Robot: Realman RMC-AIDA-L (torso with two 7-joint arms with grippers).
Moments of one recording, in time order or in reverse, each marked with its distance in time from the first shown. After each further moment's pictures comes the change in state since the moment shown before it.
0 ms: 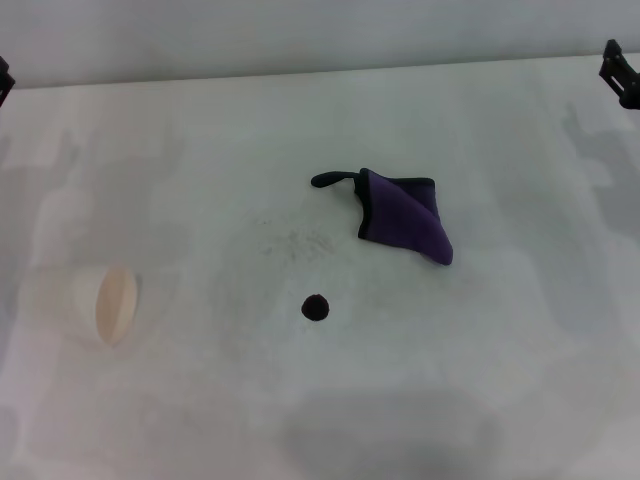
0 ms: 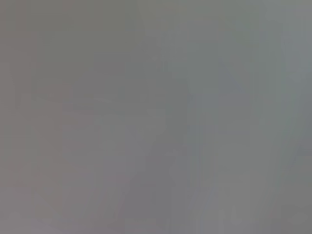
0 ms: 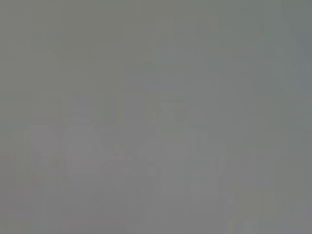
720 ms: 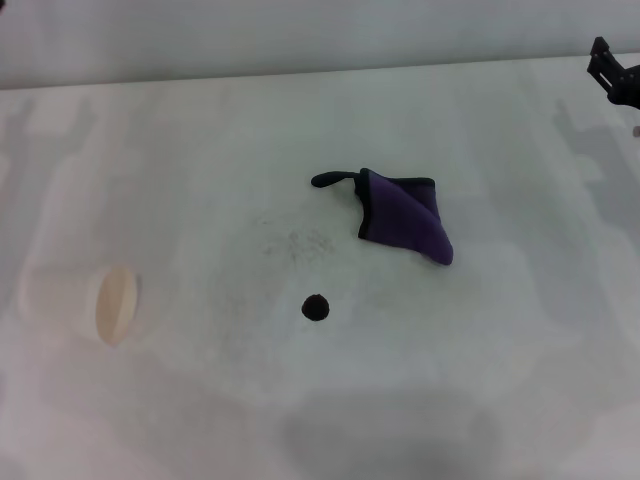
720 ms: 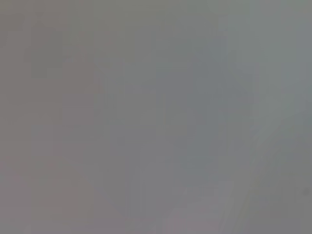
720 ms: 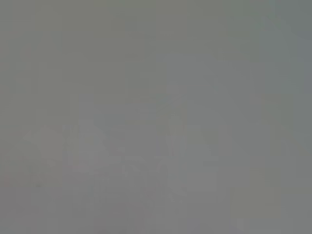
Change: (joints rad) left arm -0.010 0.035 0.006 0.147 0.107 0.005 -0.205; right arm 0.023 -0.001 -0.024 0.000 0.012 -0.035 0.045
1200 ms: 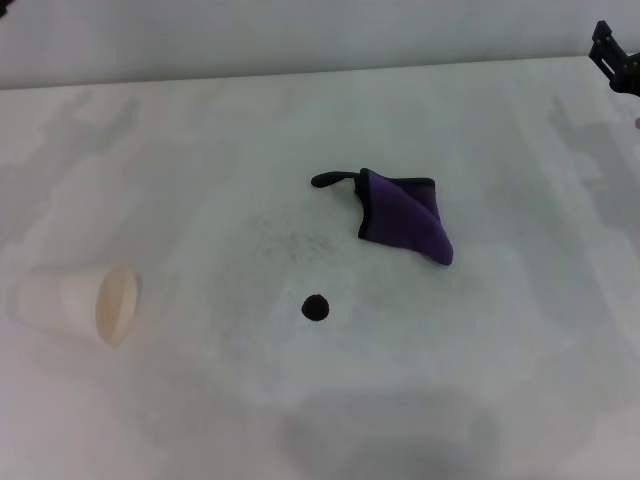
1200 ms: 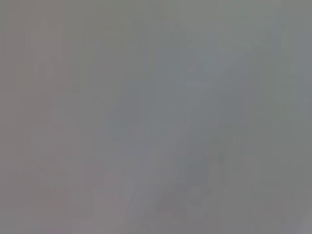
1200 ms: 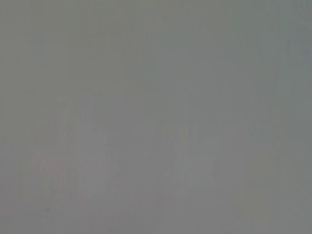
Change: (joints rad) left arm 0.027 0.136 -0.001 0.235 0.605 -0.005 -0.679; right arm -0.003 0.001 -0.001 0.000 0.002 0.067 0.001
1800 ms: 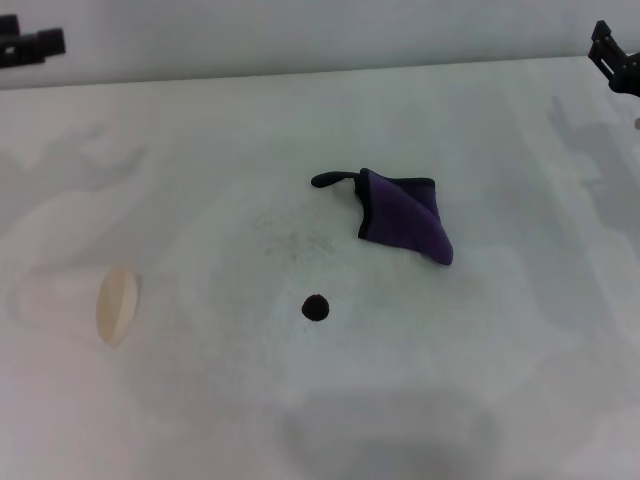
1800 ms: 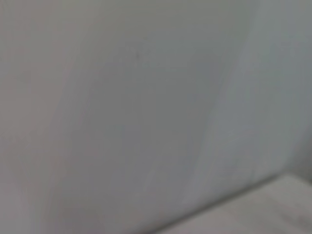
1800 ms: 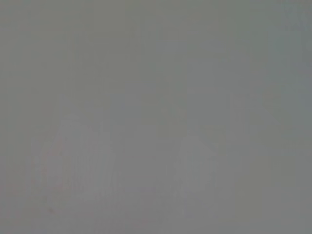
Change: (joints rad) left arm -0.009 0.149 -0.083 0.246 0.658 -0.277 -0.384; right arm -0.002 0.000 -0.006 0.000 0.000 0.008 0.000
